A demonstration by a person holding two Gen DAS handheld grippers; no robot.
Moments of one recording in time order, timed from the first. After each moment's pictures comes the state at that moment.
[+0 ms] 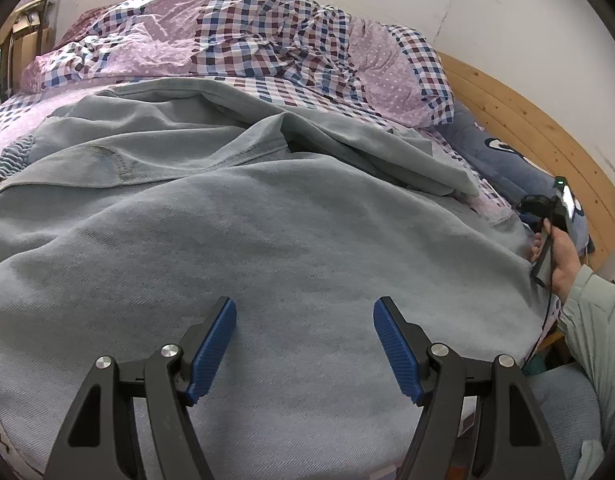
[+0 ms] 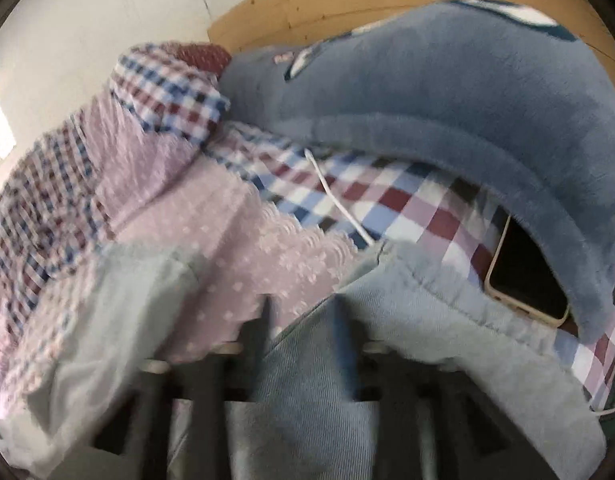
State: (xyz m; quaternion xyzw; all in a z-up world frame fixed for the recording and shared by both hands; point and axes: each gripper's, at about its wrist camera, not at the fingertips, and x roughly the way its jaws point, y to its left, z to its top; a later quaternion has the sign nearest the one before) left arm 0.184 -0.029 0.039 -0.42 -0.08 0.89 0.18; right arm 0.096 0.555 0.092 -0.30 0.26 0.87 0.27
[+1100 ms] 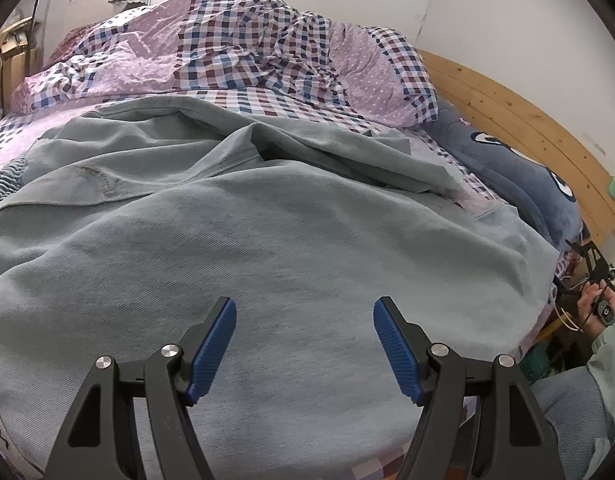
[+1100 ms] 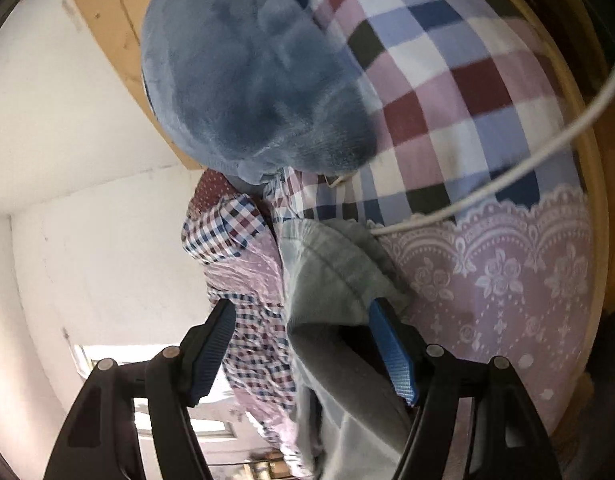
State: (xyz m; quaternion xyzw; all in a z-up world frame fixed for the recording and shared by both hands) left arm 0.196 -0.015 0.048 -0.40 -0.06 0.89 0.19; right arm 0.319 0.631 0.011 -0.09 0.76 0.64 0.08
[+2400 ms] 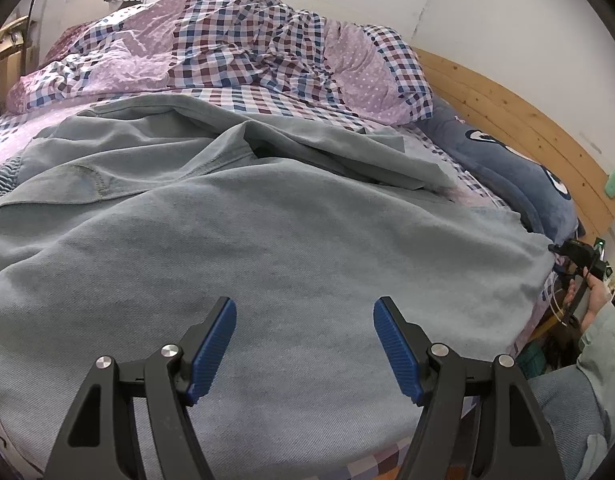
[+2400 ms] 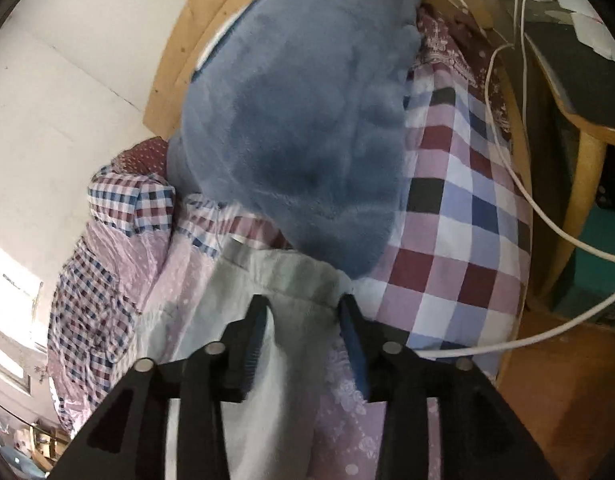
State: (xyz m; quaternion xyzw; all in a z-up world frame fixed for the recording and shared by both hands) left arm 0.199 -0.011 0.049 -0.41 -0.06 0.89 0.20; right arm 0.293 0.640 0.068 -0.24 0.46 0.81 0.29
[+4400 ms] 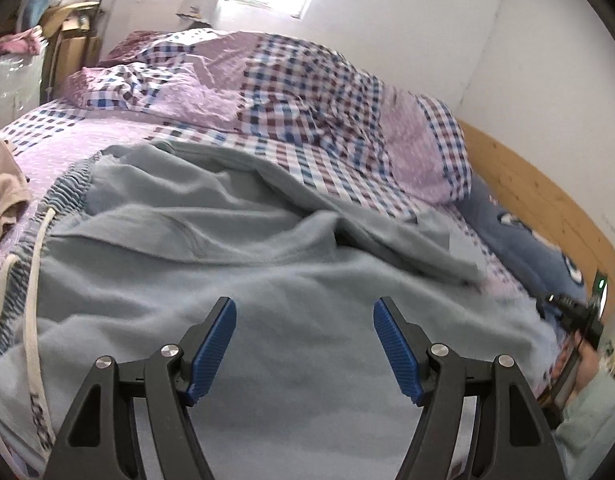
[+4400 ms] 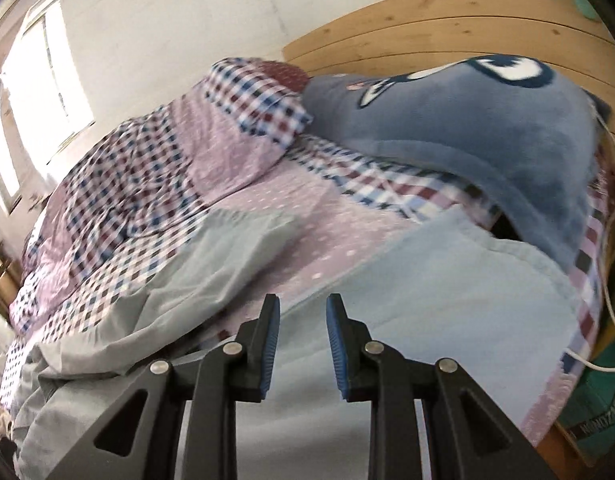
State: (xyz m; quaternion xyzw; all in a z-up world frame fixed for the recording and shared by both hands) left arm 0.176 -0.092 0.087 -0.33 -0.16 0.92 0.12; right arm 0.173 0.446 0.134 -0.29 0.21 0.92 0.17
